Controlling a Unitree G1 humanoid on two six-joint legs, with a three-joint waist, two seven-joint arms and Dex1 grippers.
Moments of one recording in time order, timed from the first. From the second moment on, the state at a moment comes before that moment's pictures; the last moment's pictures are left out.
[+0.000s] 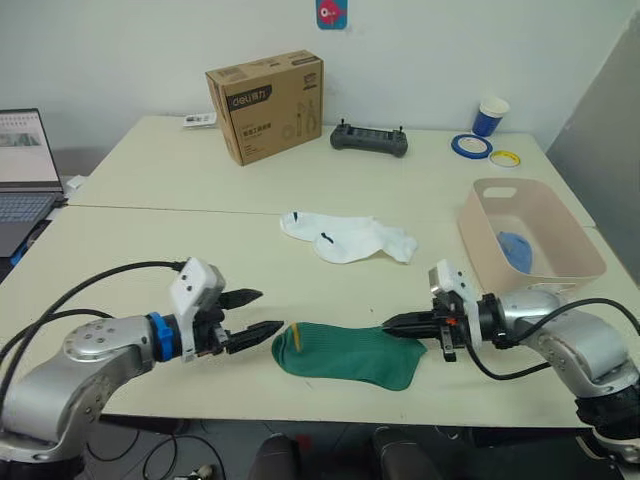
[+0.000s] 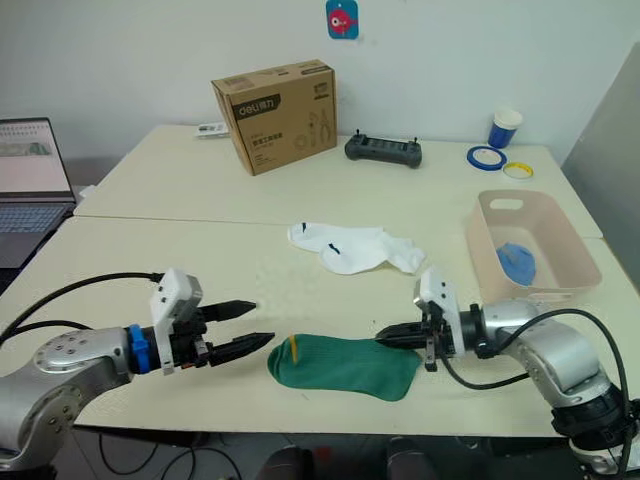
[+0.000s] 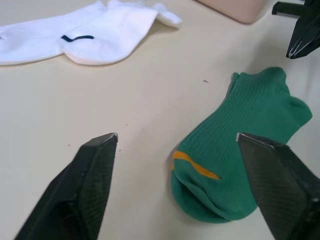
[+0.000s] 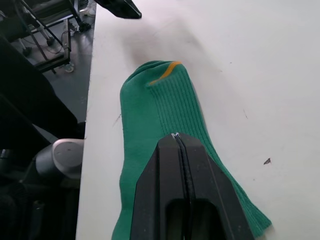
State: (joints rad) left arm 0.00 0.82 0.16 -0.50 -0.63 0.71 -0.85; right arm -0.33 -0.70 0.20 -0.35 0.53 0.68 1.06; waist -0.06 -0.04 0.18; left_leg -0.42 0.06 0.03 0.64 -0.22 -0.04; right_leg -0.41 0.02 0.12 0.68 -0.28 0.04
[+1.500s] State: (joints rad) left arm -0.02 0.84 -0.19 -0.36 -0.26 0.34 -1.02; right arm -0.24 -0.75 0.41 -0.27 0.26 0.41 1.16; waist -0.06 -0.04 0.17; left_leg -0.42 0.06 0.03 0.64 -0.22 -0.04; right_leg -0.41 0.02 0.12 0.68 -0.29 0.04
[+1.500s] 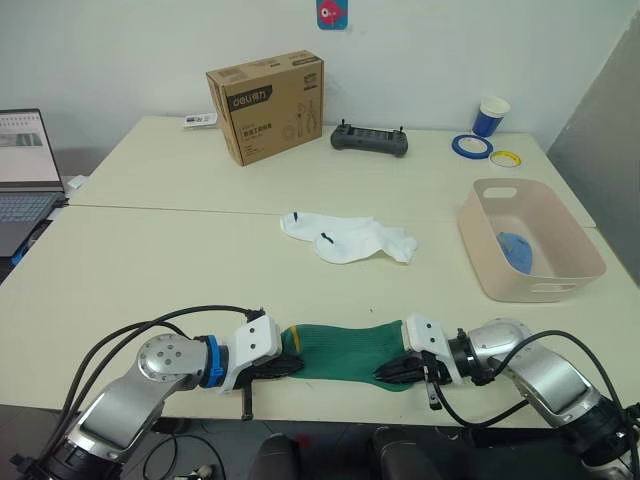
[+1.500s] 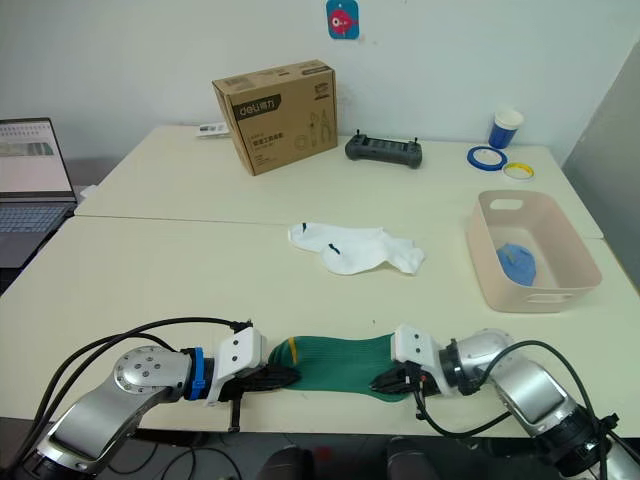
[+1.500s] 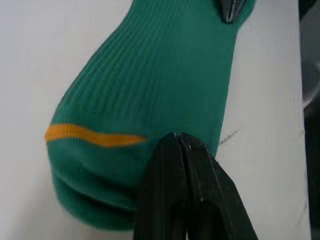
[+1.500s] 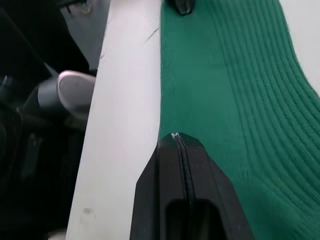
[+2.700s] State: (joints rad) left arm -0.09 0.72 -0.08 -0.24 -0.33 0.41 -0.96; right arm -0.23 -0.70 0.21 -0.16 0.28 0.35 1.07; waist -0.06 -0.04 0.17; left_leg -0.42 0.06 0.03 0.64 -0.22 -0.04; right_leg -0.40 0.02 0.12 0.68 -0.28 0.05
